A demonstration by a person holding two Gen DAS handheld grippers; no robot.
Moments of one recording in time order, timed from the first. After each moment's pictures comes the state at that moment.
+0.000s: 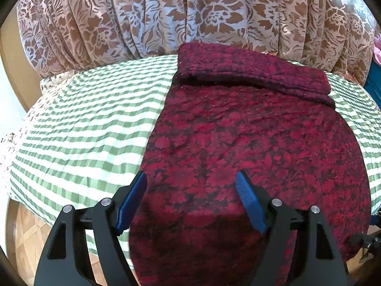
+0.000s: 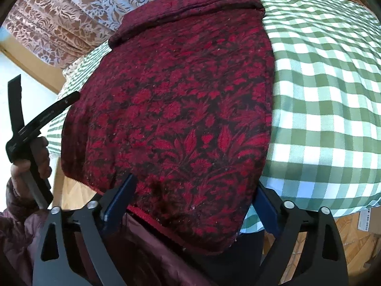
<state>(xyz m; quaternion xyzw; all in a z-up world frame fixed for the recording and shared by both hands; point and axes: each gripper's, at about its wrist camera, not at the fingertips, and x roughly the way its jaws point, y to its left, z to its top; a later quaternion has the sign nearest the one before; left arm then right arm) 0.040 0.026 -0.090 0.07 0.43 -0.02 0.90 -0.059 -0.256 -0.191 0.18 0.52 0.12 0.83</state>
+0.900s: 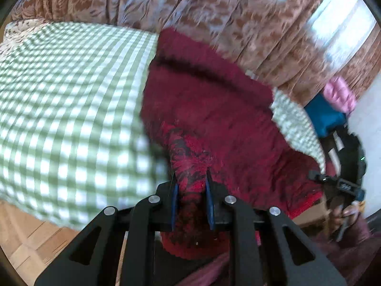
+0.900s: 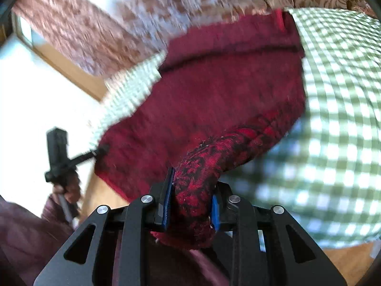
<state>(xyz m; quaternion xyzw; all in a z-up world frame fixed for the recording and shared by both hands) 0.025 0.109 -0.058 -0.12 0.47 -0.22 0.85 -0.040 -0.272 -0.122 0.24 0.44 0.24 0.83</state>
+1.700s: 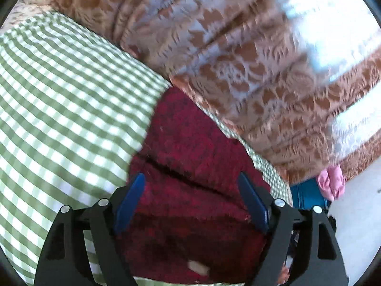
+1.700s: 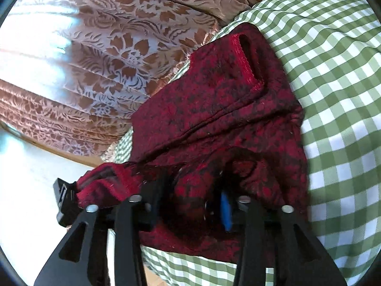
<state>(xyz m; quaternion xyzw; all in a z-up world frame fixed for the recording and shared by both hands) 0.214 0.122 -0.041 -0.28 0.42 -0.17 0.85 0.125 -0.340 -0.142 0.42 0.40 0.16 0.79</state>
